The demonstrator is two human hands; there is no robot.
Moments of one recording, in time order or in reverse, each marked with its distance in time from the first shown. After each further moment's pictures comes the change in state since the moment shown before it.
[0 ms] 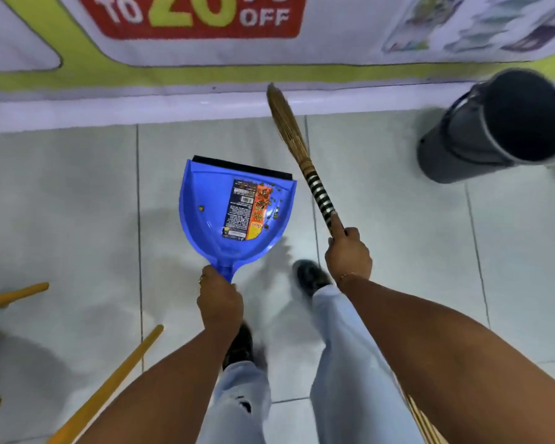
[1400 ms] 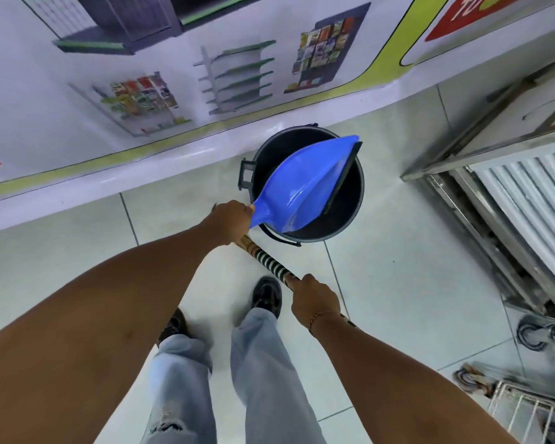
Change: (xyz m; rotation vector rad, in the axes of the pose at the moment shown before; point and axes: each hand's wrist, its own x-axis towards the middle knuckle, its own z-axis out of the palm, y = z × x) left_hand -0.027 0.618 0.317 0.660 -0.563 0.505; right_hand 0.267 0.358 -0.286 -0.106 -0.454 -0.017
